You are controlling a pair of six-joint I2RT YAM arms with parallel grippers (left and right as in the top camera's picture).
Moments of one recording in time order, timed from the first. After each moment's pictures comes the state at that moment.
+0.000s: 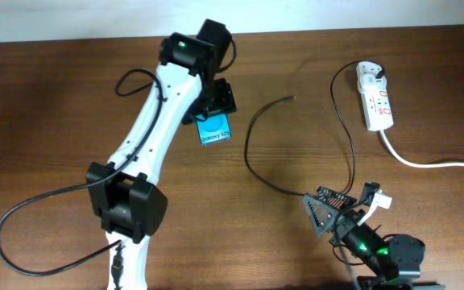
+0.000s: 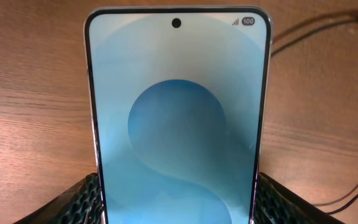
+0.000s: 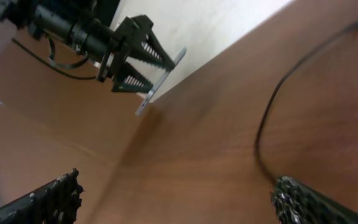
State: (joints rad) left arm -0.43 2.18 2.26 -1.50 0.03 -0.63; right arm -0.09 0.02 0.01 -0.06 -0.79 0.88
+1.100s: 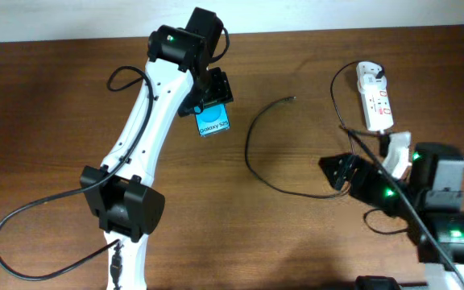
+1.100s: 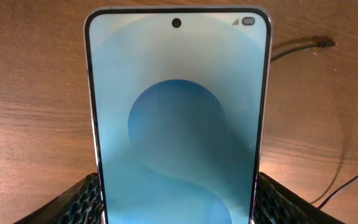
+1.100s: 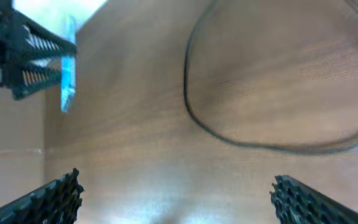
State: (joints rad) left arm -0.40 2.18 2.34 -1.50 0.06 -0.63; right arm -0.09 0.87 0.99 -0.97 -0.53 0.47
